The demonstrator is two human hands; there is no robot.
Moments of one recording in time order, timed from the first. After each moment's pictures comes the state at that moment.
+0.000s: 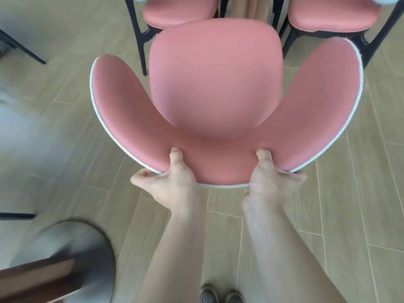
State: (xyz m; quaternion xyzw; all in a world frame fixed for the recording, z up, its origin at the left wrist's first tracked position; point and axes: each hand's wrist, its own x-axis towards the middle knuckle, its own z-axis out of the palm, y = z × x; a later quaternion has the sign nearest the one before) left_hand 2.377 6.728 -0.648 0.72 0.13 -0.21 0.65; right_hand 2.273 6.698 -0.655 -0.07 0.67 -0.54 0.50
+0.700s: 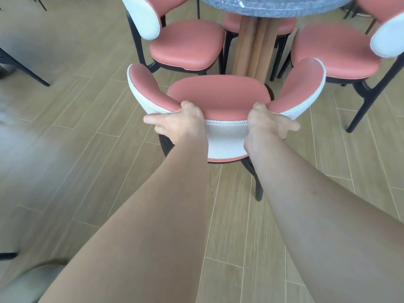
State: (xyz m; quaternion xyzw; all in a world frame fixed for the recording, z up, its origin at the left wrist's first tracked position) left_hand 2.472 6.468 -0.588 0.72 0.06 -0.25 0.65; right_hand 2.366 6.433 -0.585 -0.18 0.70 -0.47 0.50
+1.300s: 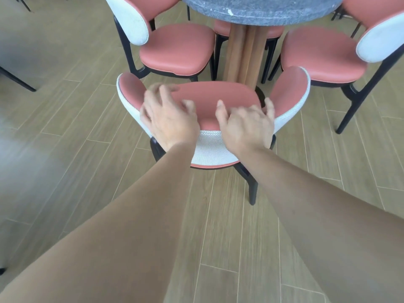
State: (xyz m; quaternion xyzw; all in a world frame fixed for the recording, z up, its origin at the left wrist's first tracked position) left_hand 2.487 6.451 -0.587 0.83 -0.35 0.06 0.42; right_hand 2.366 6.421 -0.582 -0.79 0.59 -0.17 0.03
